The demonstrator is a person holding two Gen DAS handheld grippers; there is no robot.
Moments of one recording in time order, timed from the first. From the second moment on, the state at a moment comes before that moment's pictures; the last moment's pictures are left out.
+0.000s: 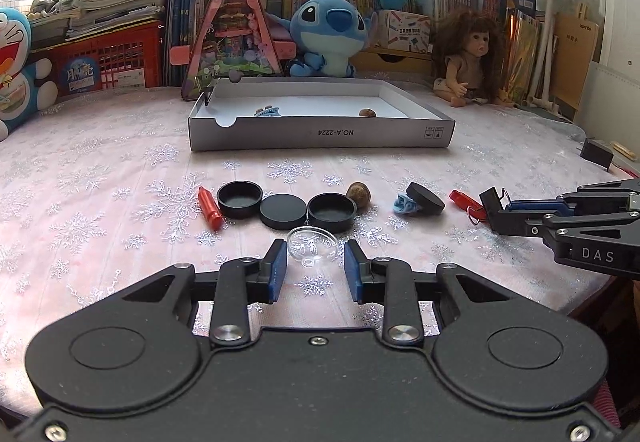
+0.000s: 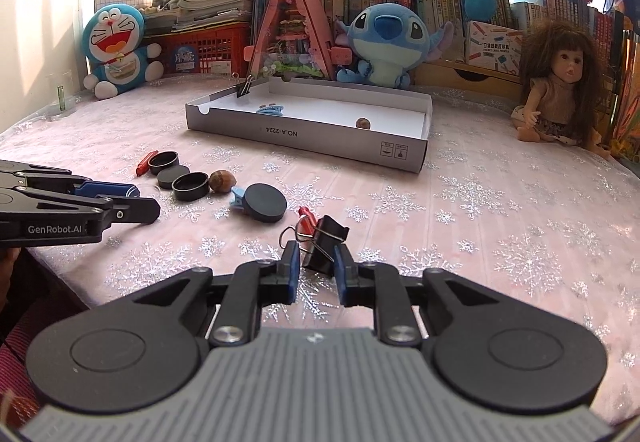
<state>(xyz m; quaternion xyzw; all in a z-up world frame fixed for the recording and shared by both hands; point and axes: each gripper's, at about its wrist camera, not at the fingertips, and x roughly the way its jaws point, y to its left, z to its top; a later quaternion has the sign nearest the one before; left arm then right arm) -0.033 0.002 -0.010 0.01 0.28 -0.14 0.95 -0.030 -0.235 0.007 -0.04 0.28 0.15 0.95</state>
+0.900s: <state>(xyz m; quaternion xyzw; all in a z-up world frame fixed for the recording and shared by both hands) -0.031 0.000 -0.013 0.01 0.27 -0.13 0.95 -0.019 -0.283 0.018 0.07 0.30 -0.01 0.95</state>
